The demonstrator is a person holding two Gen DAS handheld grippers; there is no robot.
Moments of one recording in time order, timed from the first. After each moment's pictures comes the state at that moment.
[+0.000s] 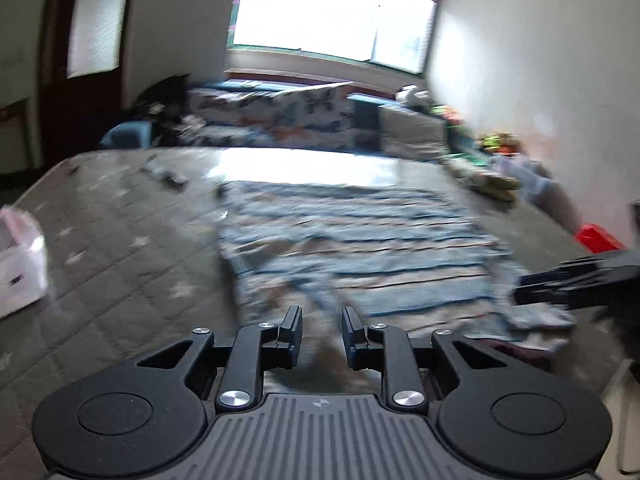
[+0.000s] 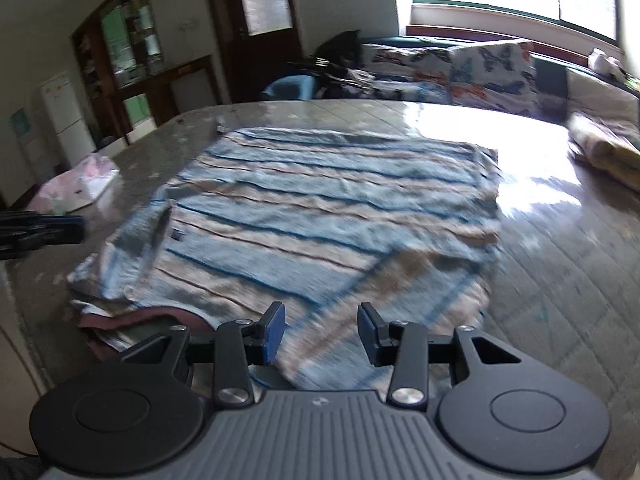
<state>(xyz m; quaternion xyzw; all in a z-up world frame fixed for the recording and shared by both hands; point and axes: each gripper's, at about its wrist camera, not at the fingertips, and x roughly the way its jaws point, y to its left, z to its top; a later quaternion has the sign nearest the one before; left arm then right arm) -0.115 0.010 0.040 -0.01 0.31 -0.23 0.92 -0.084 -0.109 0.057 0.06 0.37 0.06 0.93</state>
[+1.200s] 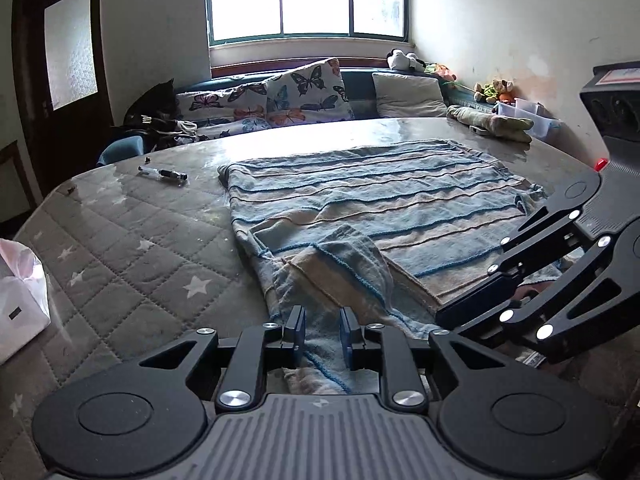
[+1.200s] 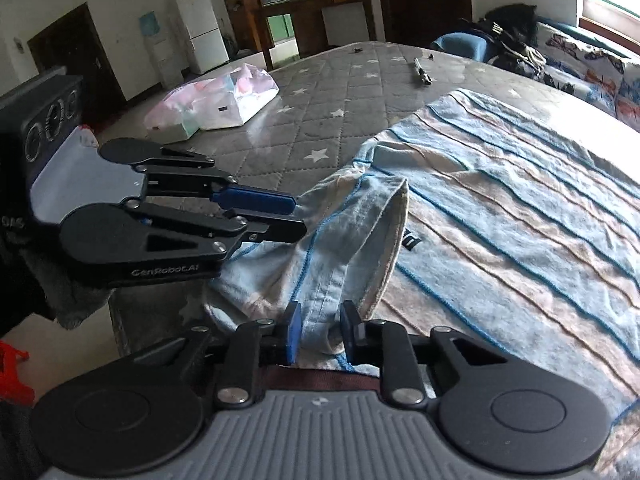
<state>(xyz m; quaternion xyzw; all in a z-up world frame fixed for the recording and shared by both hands) -0.107 -0.004 0.012 0.10 0.30 -0.24 0.92 -0.010 0.033 0.038 -0.02 0.43 0.26 0.86</state>
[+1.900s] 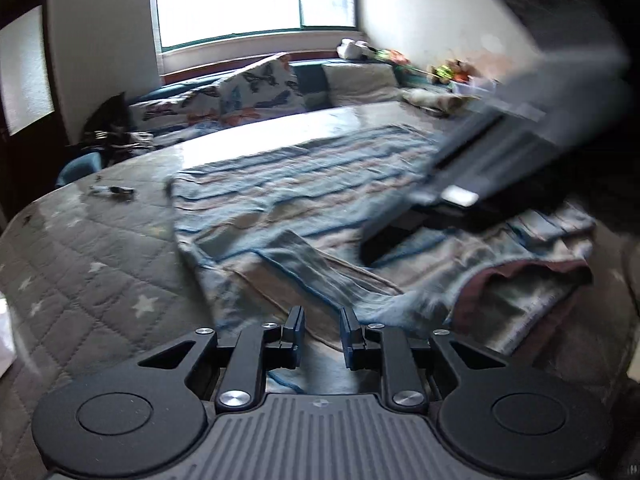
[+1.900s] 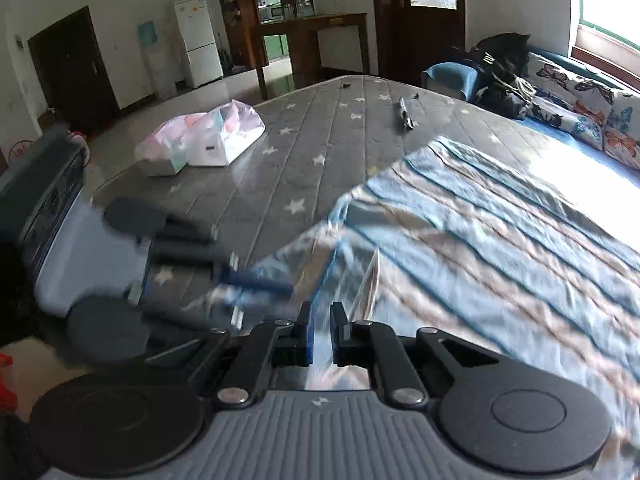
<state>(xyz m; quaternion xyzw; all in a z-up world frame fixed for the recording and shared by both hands) -0.112 -0.031 0.005 0.14 0.30 -0.31 0.89 0.021 0.024 0.075 -0.03 0.40 0.26 0.88</state>
